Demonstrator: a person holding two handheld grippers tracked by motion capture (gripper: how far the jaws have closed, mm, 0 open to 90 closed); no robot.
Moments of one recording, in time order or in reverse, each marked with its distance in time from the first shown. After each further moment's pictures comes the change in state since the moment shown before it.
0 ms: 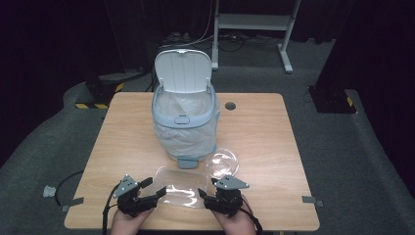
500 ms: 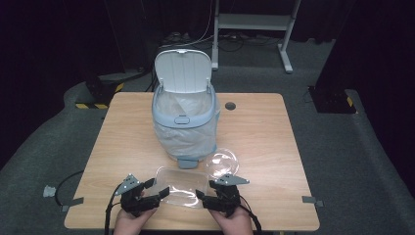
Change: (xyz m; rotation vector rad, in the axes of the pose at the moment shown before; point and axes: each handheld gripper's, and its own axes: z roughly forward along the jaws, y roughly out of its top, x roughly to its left) left arm 0.000 -0.002 0.008 0.007 -0.066 -0.070; right arm -0.008 -0.005 0.013 0.032 0.097 0.130
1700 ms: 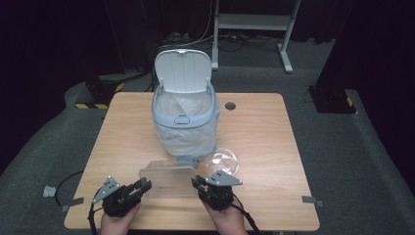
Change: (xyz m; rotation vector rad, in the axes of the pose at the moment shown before) left arm 0.009 0.007 -0.046 -0.134 0.068 0.043; right arm 0.032 0.028 -0.009 -0.144 -0.046 -0.144
